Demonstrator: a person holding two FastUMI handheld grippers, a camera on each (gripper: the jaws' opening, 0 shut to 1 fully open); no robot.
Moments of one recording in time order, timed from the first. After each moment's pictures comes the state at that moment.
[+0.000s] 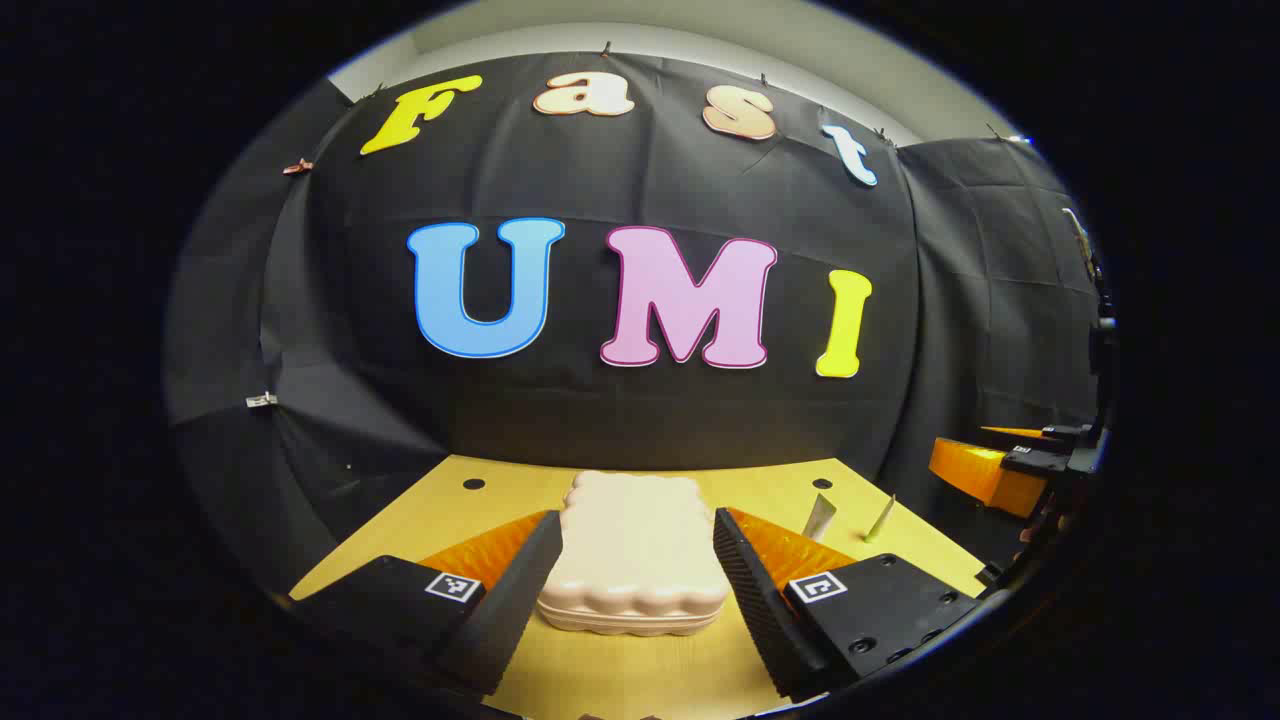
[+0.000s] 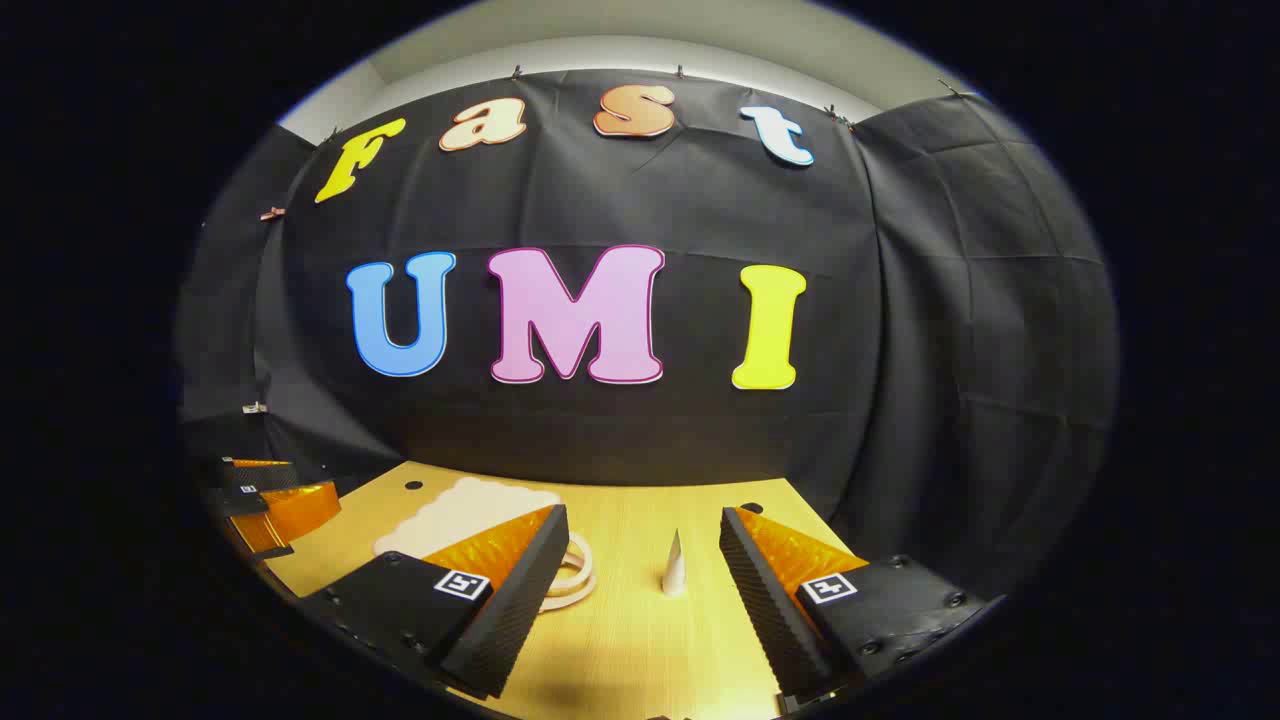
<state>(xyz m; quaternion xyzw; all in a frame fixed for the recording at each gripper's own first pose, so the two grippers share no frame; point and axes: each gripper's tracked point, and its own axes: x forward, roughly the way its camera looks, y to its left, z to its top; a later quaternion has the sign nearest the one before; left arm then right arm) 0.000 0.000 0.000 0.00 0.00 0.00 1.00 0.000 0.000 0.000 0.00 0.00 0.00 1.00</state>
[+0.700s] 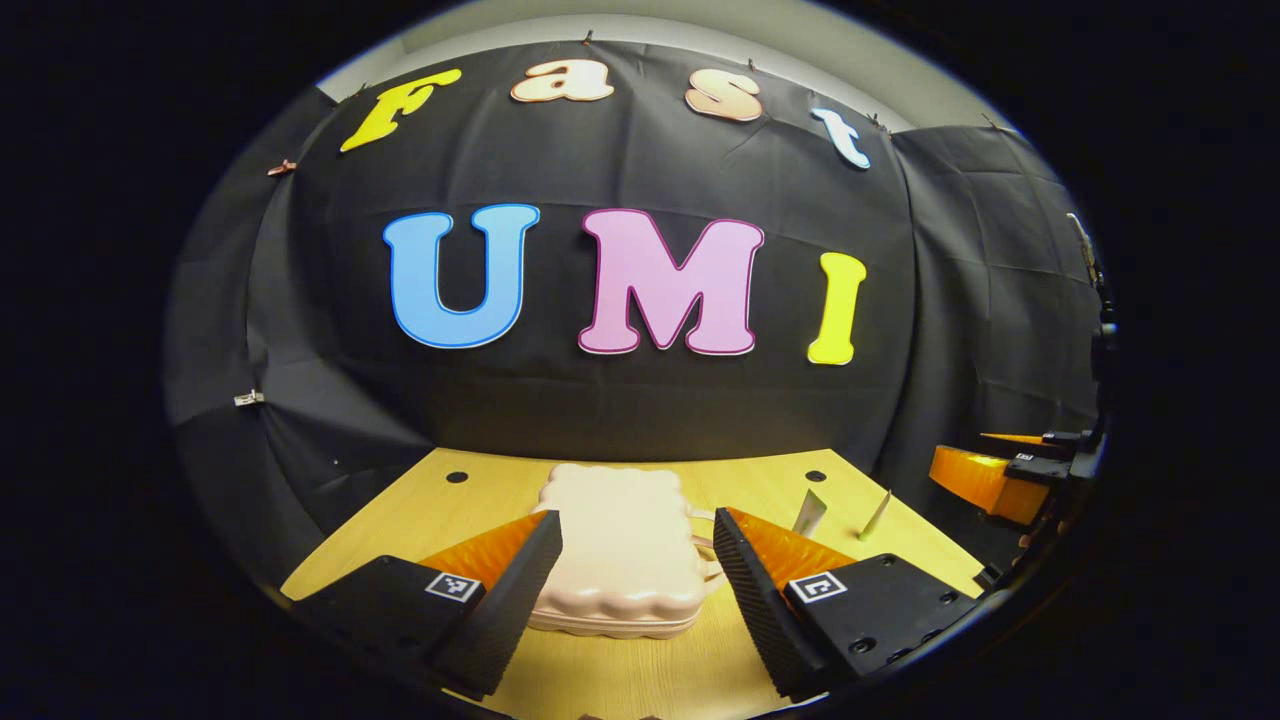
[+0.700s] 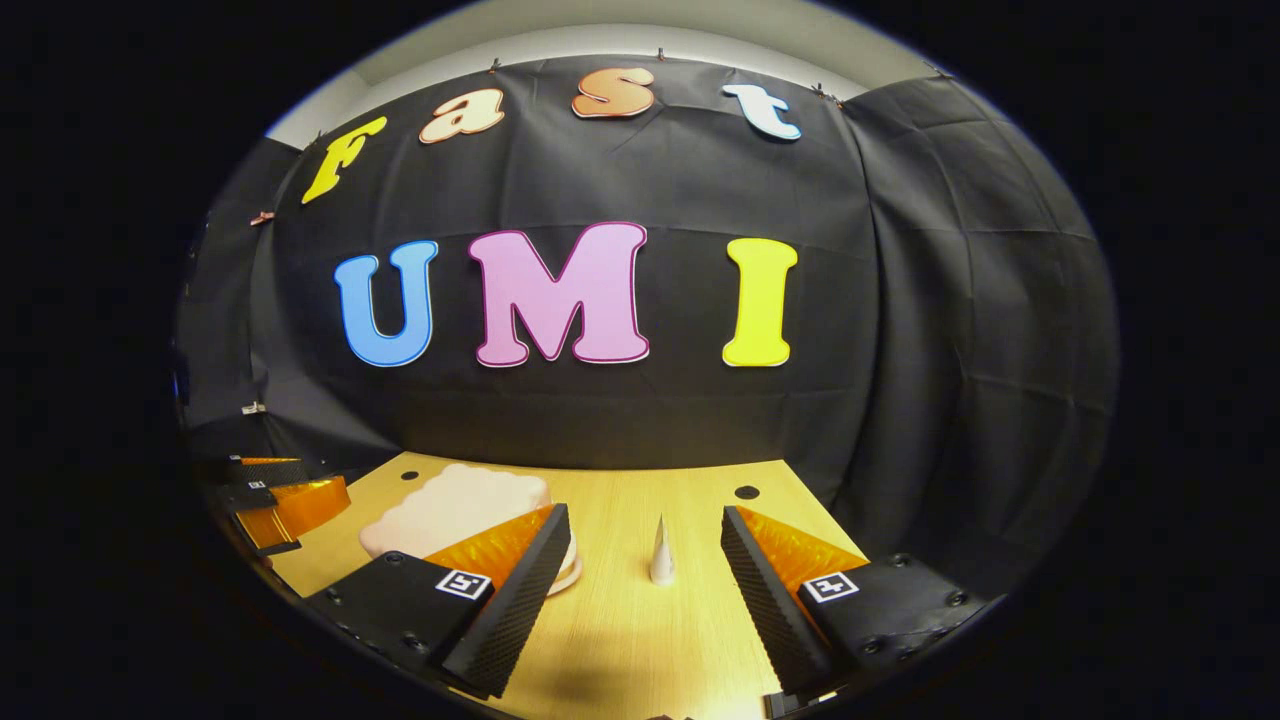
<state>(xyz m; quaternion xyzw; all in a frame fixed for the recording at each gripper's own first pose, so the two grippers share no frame) 0.022 -0.031 -0.009 0.01 0.02 -0.01 1.00 0.008 -0.032 -0.022 0.01 0.03 0.00 1.00</state>
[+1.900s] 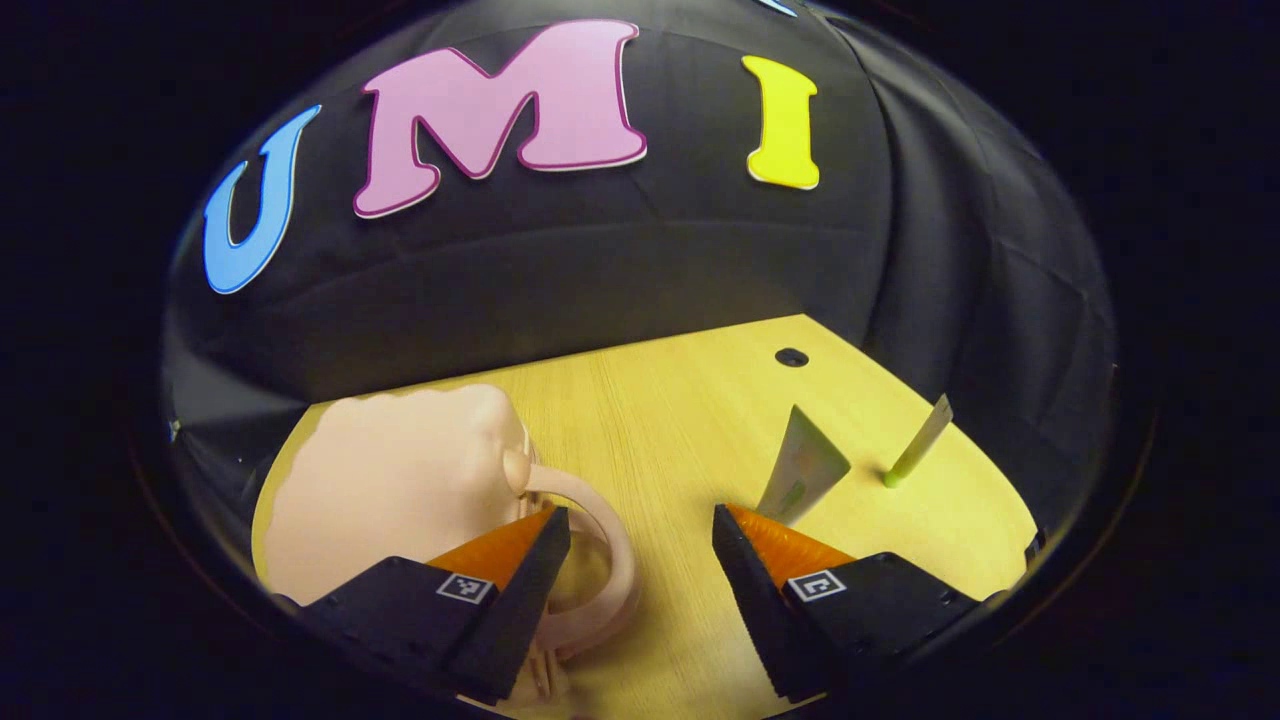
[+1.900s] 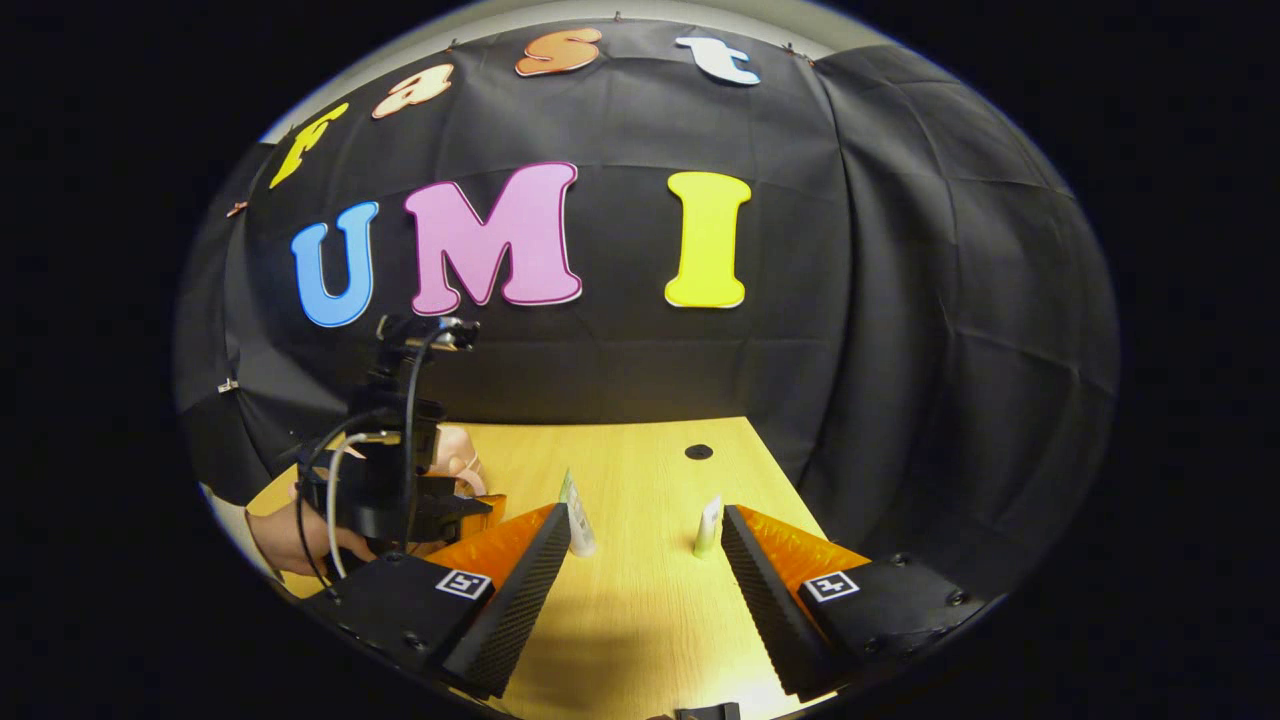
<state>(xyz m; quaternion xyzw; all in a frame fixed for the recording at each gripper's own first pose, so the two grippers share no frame) 0.261 -0.178 -0.187 0.10 0.23 -0.05 0.97 0.052 -0.139 -0.095 0.02 0.10 -0.02 0.99</state>
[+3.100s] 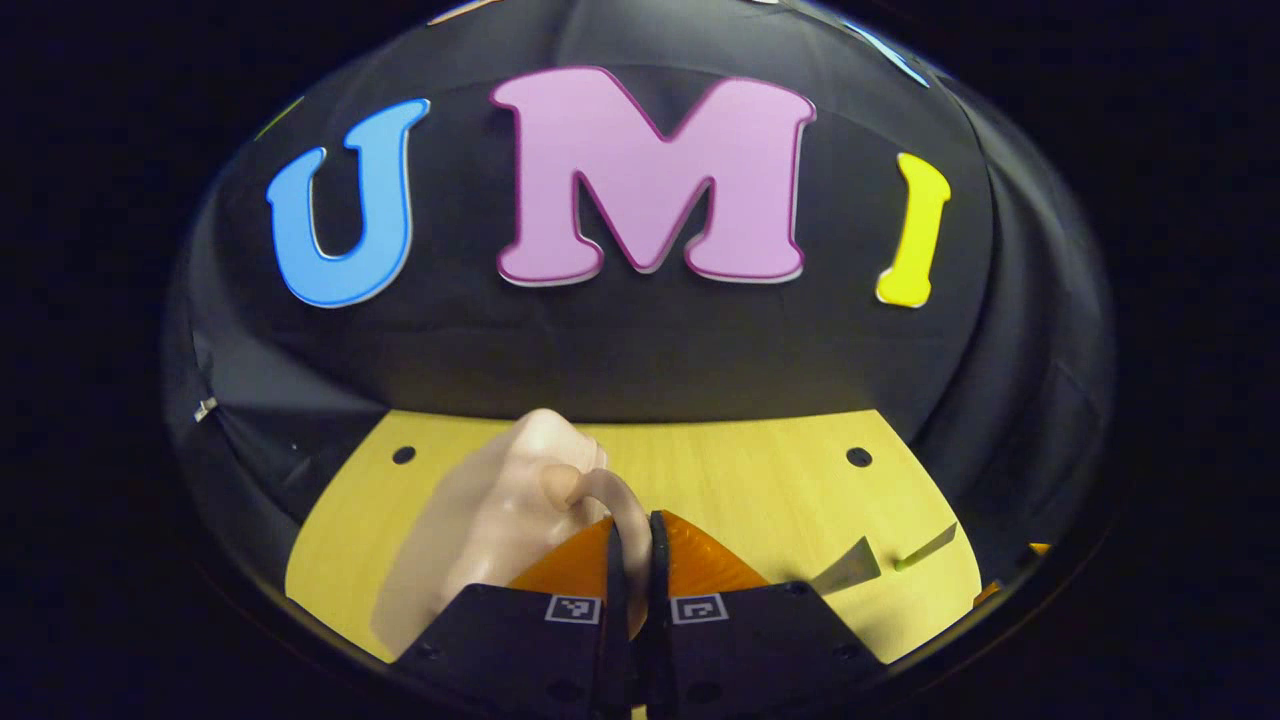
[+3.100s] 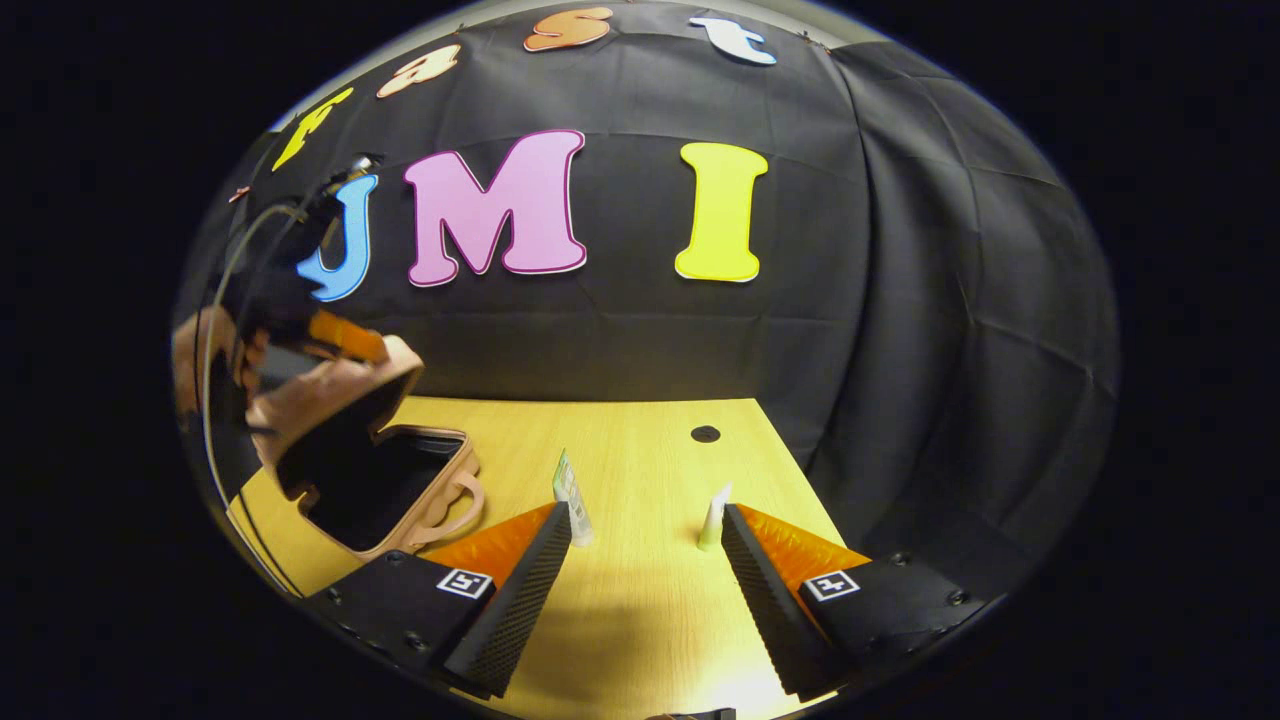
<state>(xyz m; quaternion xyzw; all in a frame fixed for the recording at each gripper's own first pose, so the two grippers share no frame) 0.250 -0.030 0.020 0.01 0.15 0.04 0.99 0.073 -0.131 -0.112 0.00 0.13 -0.01 0.99</state>
